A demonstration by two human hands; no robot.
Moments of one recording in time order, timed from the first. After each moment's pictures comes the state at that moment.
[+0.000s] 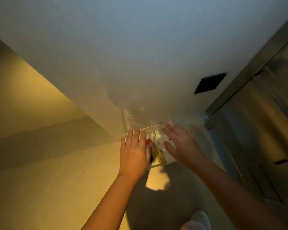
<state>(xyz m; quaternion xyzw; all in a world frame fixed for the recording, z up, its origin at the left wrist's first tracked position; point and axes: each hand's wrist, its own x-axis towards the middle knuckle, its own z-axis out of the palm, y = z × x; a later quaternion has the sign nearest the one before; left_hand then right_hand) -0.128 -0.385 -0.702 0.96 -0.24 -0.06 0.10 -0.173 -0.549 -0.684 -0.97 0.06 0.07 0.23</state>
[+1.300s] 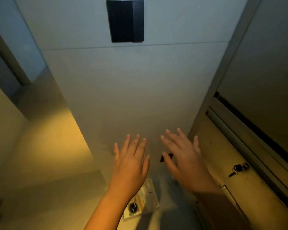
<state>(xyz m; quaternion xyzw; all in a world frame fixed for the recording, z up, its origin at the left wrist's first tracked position) -0.210 -0.396 -0.187 0.92 -0.31 0.09 0.23 -0.274 -0.546 -0.162 -0.97 0.04 -0.18 0.17</state>
